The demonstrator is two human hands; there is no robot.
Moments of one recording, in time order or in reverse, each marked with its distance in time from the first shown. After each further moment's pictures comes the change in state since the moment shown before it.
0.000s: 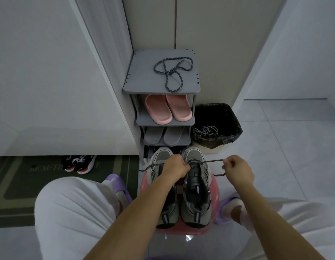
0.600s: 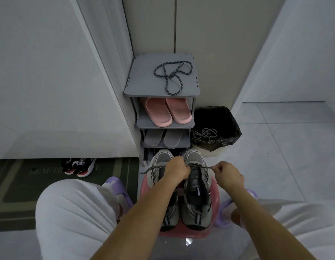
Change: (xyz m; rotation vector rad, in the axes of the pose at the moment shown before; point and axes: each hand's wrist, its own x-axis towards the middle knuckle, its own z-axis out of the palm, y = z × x) left_hand -0.003 0.009 -0.001 0.086 0.016 0.022; right_hand -0.008 -0.012 0.014 -0.222 -0.163 -0.042
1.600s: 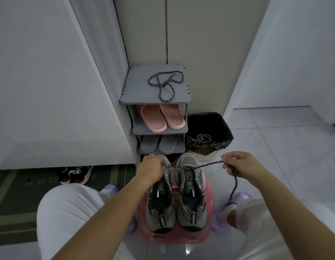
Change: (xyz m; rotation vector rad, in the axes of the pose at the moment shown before) left_hand -0.011 -0.043 -0.049 0.404 0.142 0.180; right_hand -0.012 0.013 -0.086 0.757 -0.220 0.004
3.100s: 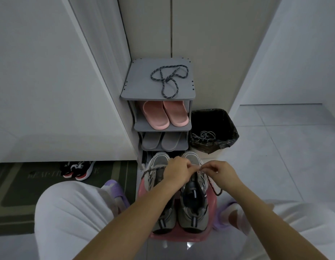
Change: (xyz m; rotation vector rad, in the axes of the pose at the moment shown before) left_hand 0.001 0.069 0.023 -0.391 -0.016 0.033; right_hand 0.022 0.032 0.056 -0.557 -0.030 -0.318
